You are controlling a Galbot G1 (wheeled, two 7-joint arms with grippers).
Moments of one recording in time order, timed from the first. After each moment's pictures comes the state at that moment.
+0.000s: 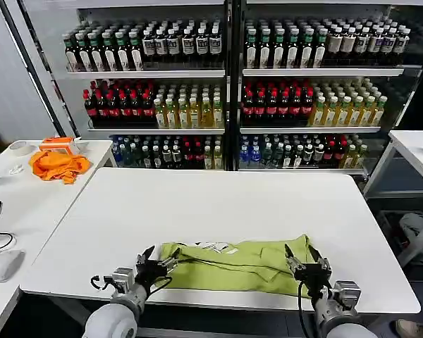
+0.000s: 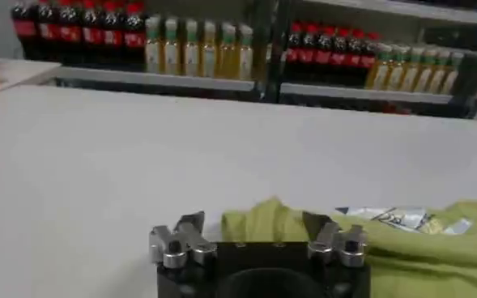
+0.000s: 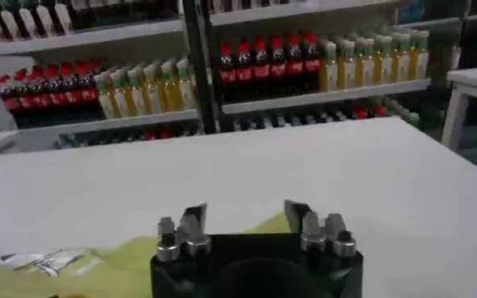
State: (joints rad) left arm 1.31 -1.22 -0.31 -1.93 -0.48 0.45 -0.17; right arm -1.52 1.23 0.49 2.21 0.47 -0.43 0.25
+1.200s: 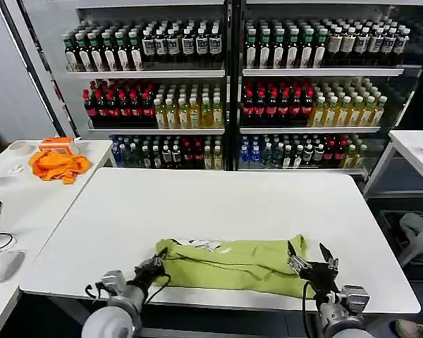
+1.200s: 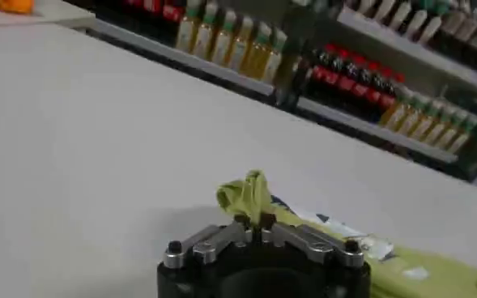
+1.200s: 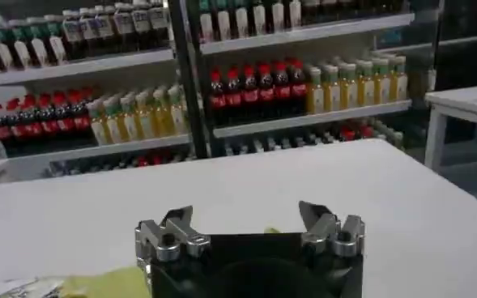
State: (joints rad) left arm 1.34 -1.27 -0.42 -1.96 -0.73 0.45 -0.20; right arm -1.54 1.25 0.52 2.23 0.47 -0.38 0.27
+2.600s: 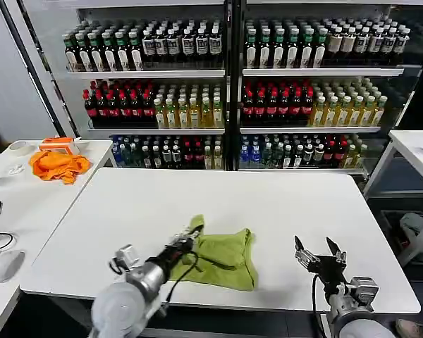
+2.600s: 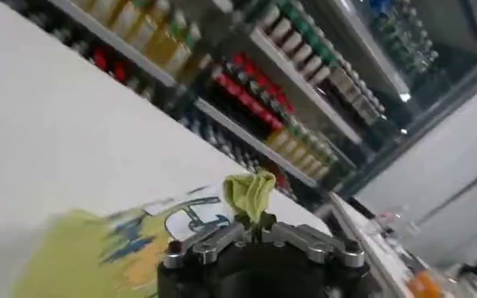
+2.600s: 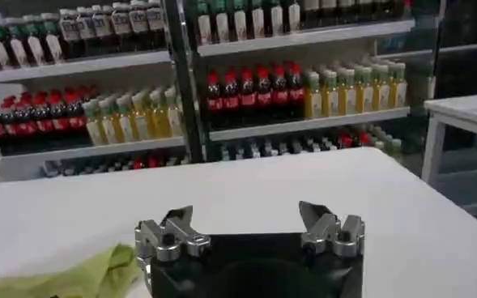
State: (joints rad) left arm 1.17 -1.29 -0.25 -2.05 -1.12 0.53 -0.26; right arm -1.50 1.17 0.55 2.19 0.54 -0.38 0.26
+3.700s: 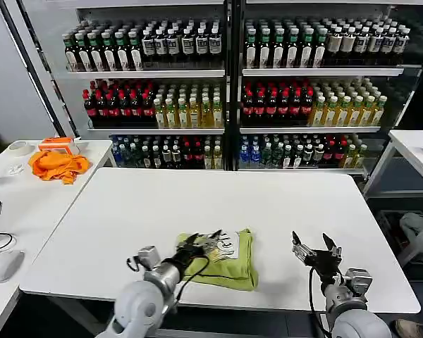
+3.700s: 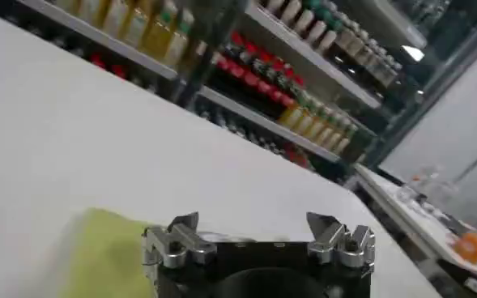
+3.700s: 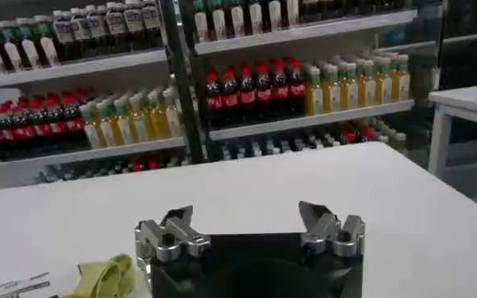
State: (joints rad) left arm 1.16 -1.28 -0.23 -1.95 -0.88 0.51 -0.20; right arm -1.43 1.17 0.52 2.13 0.56 -0.38 0.26
